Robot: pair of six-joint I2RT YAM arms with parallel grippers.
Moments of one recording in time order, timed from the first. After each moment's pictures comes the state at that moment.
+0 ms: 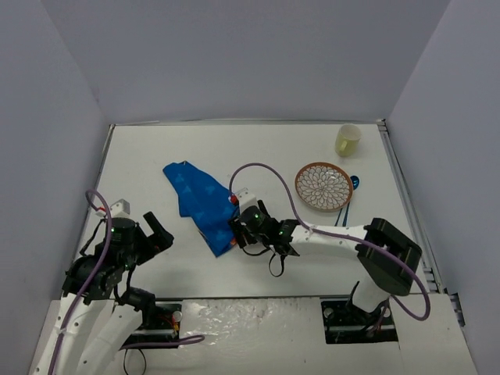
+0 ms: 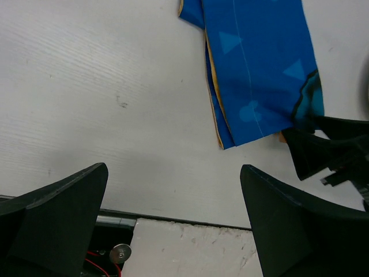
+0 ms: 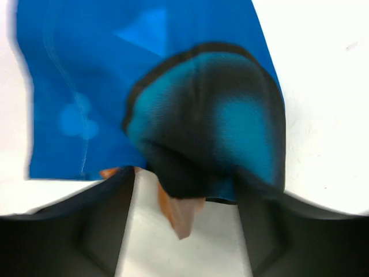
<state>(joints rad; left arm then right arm) -0.29 0.53 0.82 -1.08 -0.12 -0.74 1.02 1.62 0.83 0.01 0.35 0.29</state>
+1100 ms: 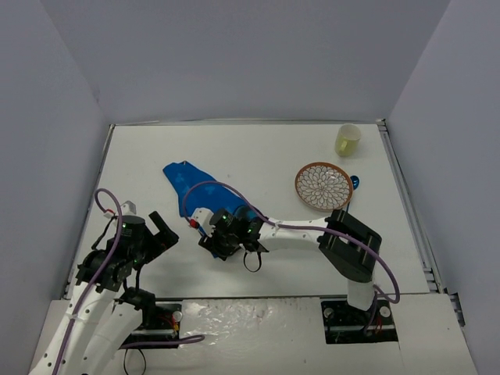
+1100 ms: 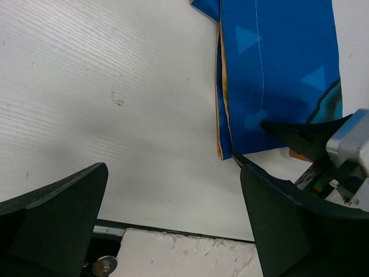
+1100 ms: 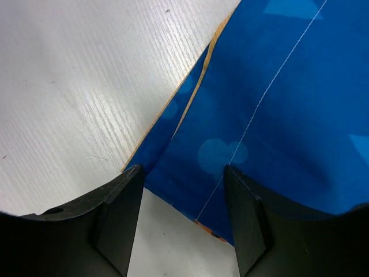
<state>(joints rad) -0.29 0.57 0.69 -0.98 -0.11 -0.84 1.11 1.86 1.11 -0.09 0.01 -0.07</state>
